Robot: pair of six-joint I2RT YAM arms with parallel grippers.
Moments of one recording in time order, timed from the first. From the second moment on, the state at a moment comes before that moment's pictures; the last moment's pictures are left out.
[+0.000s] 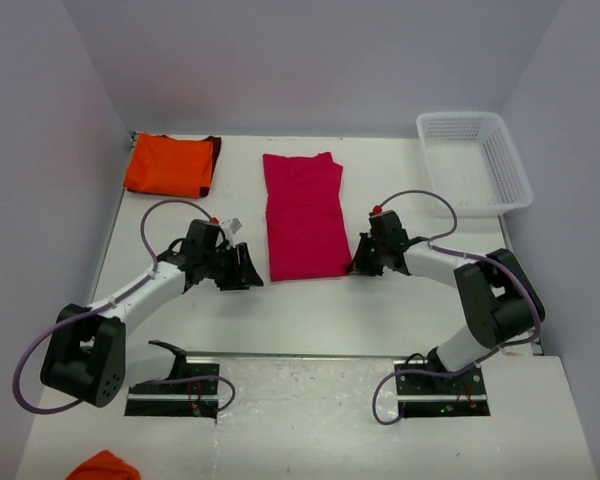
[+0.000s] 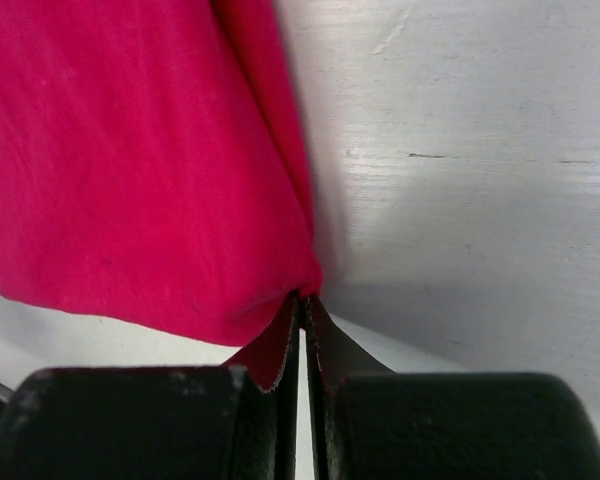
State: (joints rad) left arm -0.32 1.24 0.62 -0.35 0.48 -0.51; right arm 0.41 1.59 0.73 -0.14 -0.21 0.69
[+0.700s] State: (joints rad) left arm -0.46 1.21 0.39 -0.01 0.12 -0.86; right arm 0.51 1.56 0.73 -0.14 -0.09 0.69
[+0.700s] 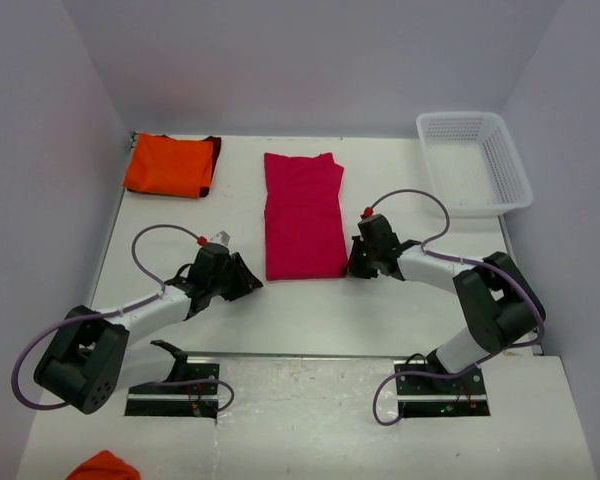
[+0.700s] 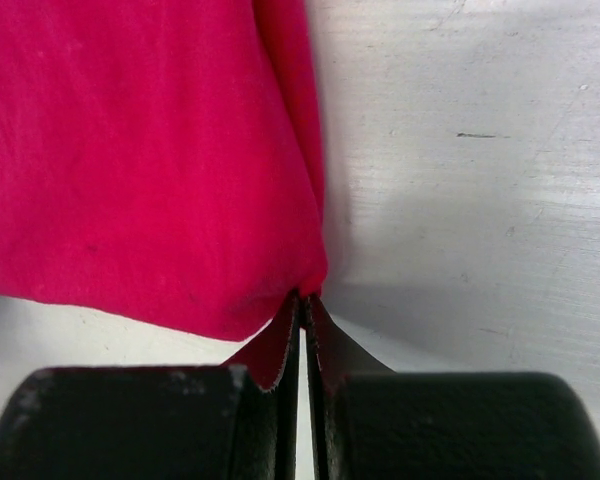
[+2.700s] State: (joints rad) left arm -0.46 0.66 0.24 -0.19 0.29 -0.90; right arm 0.81 1.22 0.71 -0.44 0.14 0.79
